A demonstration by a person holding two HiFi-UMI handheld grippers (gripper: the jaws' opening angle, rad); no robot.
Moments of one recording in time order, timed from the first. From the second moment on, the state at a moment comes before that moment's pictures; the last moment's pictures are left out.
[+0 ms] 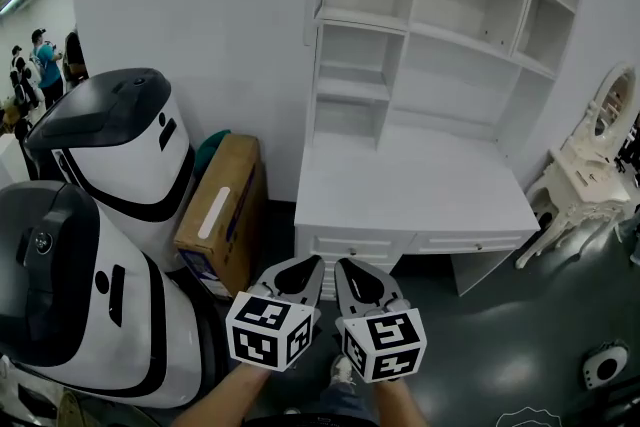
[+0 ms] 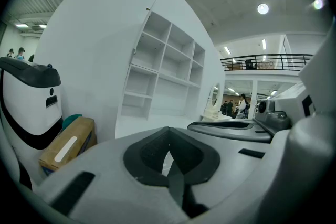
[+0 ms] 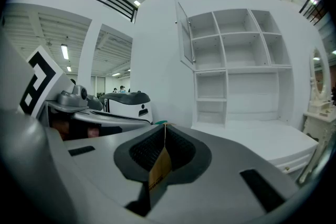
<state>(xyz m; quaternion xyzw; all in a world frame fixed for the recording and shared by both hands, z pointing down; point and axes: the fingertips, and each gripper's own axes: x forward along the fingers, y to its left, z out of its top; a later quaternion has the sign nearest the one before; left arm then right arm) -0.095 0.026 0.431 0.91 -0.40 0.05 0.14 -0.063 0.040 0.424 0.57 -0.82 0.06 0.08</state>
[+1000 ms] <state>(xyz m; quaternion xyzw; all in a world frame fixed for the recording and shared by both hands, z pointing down) -0.007 -0.134 0.404 0.88 -0.46 0.04 0.12 0.028 -0.125 0.403 0.50 -0.86 0.05 0.07</state>
